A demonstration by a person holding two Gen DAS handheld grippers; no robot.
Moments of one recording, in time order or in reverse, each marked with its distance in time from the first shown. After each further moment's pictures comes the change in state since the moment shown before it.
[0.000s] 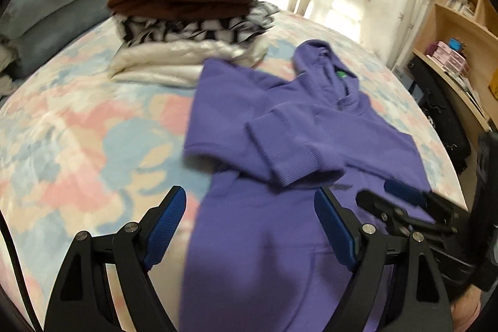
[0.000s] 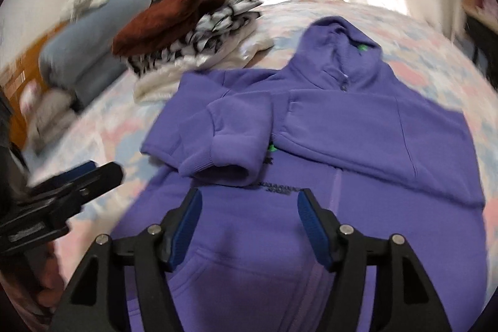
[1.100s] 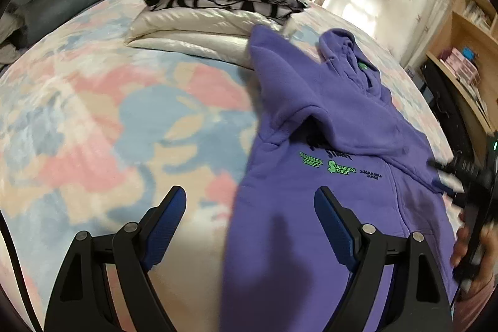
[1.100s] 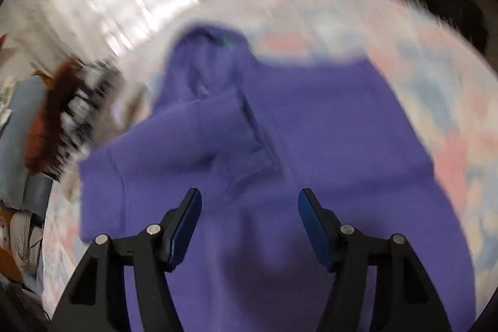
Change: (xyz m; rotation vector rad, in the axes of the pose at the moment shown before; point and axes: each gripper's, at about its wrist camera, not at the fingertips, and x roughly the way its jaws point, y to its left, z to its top) left arm 0.023 0.035 -0.012 -0.052 0.062 0.003; right arm -0.001 -0.178 -0.016 0.624 0.073 -0.139
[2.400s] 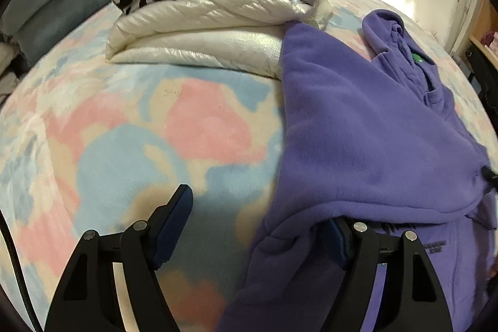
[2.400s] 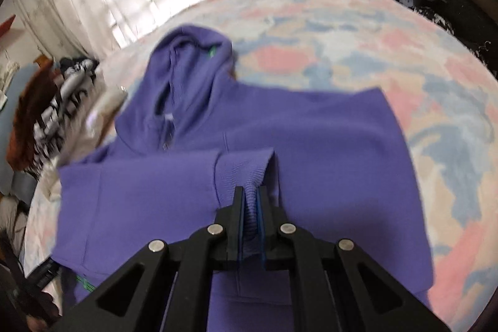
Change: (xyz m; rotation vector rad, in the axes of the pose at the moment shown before) left arm 0.105 -0.025 0.061 0.016 0.063 0.204; right arm 0.057 -0.010 0.081 -0.156 -0.067 0.016
